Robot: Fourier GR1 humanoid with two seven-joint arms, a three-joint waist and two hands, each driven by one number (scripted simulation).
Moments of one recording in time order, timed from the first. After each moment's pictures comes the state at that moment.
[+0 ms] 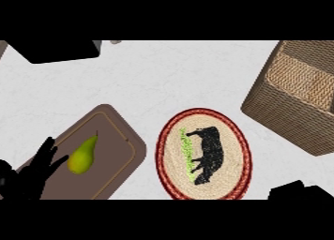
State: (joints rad) left arm 0.24 0.31 -0.02 -1.57 0.22 0.11 0.21; right arm 0.02 -1.03 0.62 -2.29 0.05 -0.30 -0.06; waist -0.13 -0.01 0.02
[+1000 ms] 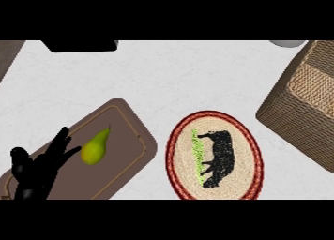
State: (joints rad) left arm 0.15 0.30 -0.07 -1.55 0.19 0.08 0.23; right arm 0.01 -1.31 -0.17 -1.71 -0.65 0.21 -0.26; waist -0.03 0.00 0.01
